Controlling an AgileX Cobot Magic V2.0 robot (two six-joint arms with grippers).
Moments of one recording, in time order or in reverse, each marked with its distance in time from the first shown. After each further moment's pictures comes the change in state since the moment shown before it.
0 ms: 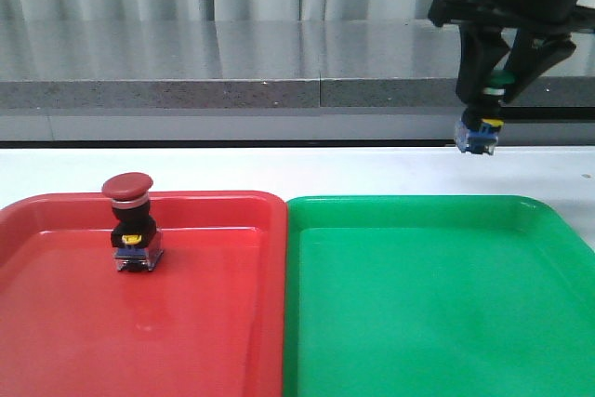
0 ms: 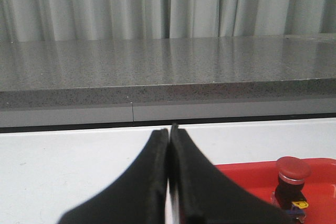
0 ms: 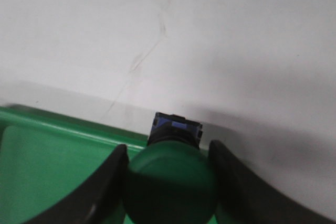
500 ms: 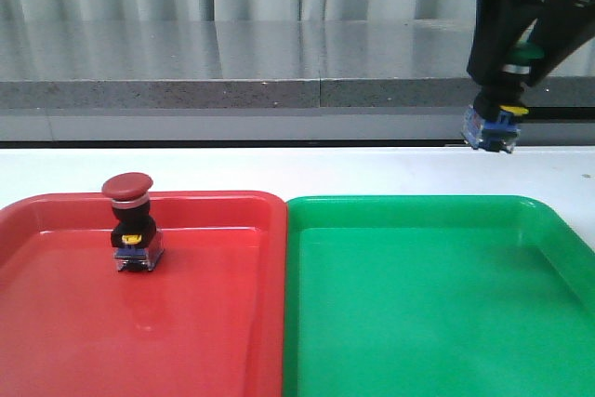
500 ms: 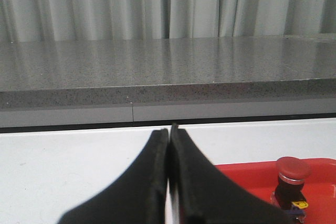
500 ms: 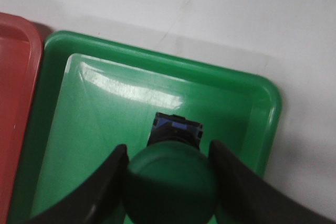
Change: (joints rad) left arm 0.000 0.000 0.000 0.000 0.000 0.000; right arm 0.108 -0.284 0.248 -0.009 0.027 0.105
